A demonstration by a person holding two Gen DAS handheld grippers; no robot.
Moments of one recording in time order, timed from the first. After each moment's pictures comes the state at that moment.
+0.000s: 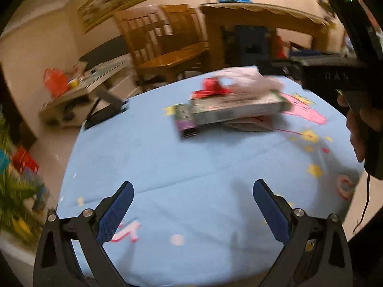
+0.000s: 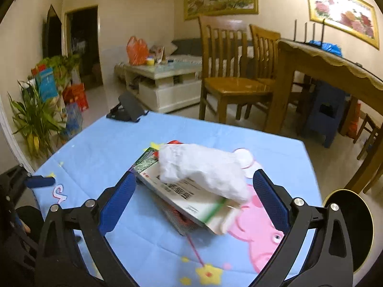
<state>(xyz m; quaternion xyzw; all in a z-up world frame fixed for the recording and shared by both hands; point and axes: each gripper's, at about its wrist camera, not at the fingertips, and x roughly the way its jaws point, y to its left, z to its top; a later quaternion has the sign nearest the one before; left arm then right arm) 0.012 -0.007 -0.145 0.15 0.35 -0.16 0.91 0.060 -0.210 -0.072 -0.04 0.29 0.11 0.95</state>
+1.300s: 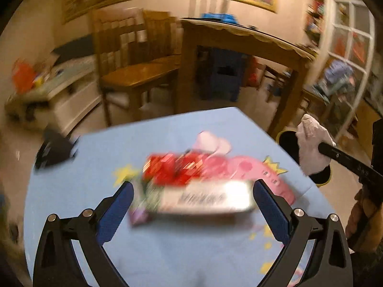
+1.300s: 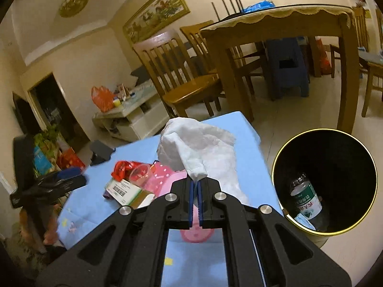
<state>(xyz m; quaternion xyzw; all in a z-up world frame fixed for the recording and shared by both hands) 0.110 -0.095 -0.084 0.08 0.35 -0.29 0.89 -0.004 -0.409 -0.082 0.20 0.26 0.04 0.94</state>
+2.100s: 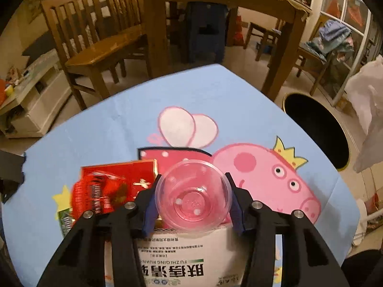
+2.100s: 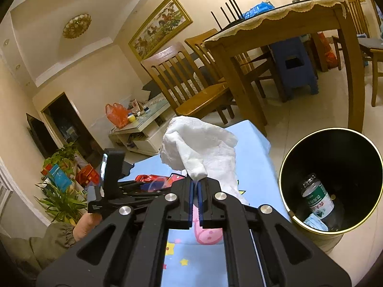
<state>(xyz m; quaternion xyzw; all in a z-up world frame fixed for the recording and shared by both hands) 0.175 -0.180 -0.151 0.15 0.43 -0.31 0.84 -0.022 -0.424 -0.053 0.24 0.22 0.07 0.94</state>
